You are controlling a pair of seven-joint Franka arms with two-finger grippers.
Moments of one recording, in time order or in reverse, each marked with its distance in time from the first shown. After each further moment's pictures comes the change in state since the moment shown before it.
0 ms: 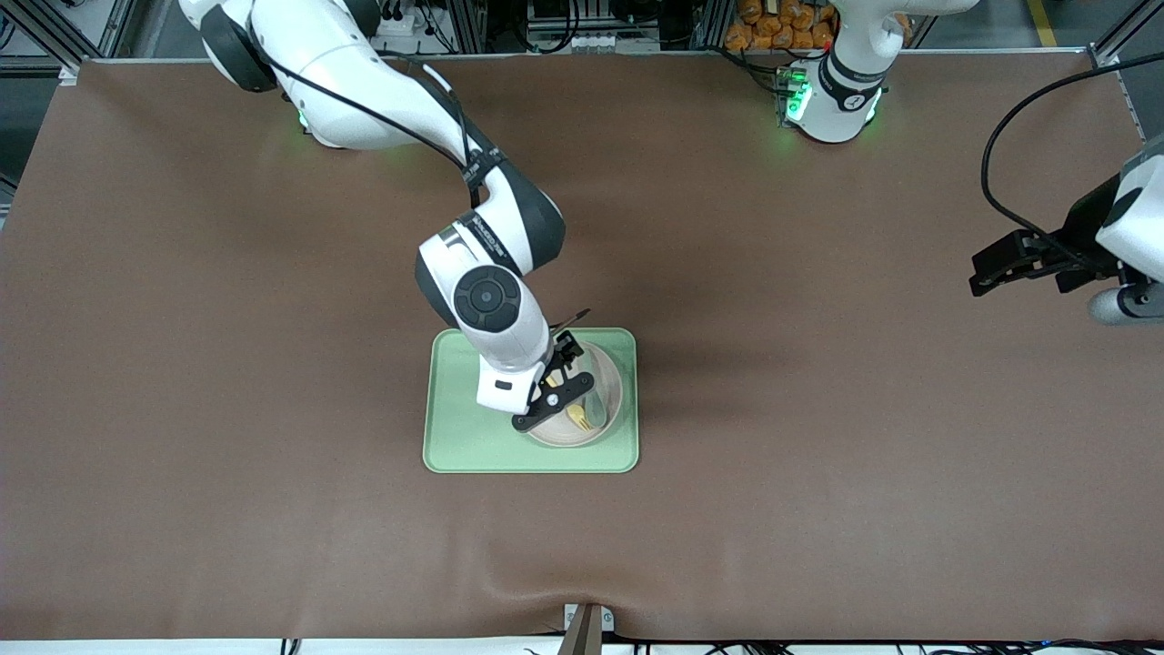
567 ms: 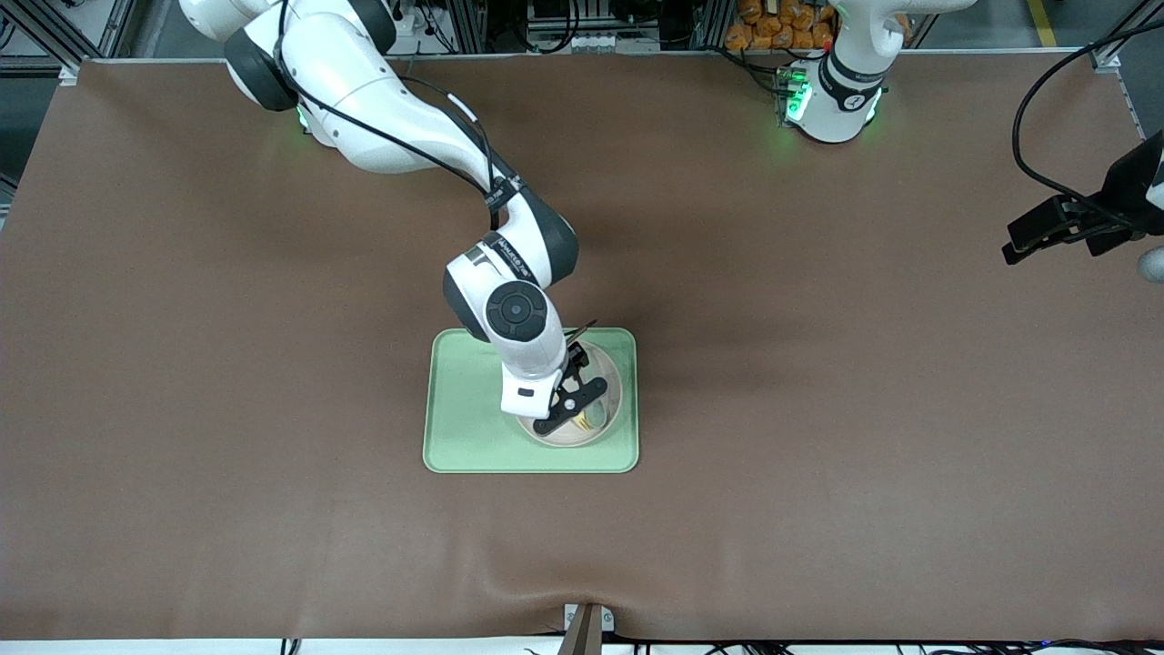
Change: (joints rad) left arm 0.055 -0.135 0.001 -0.175 0.000 0.040 0.000; right arm 0.028 0.083 0.000 0.000 -0.057 0.096 -0.009
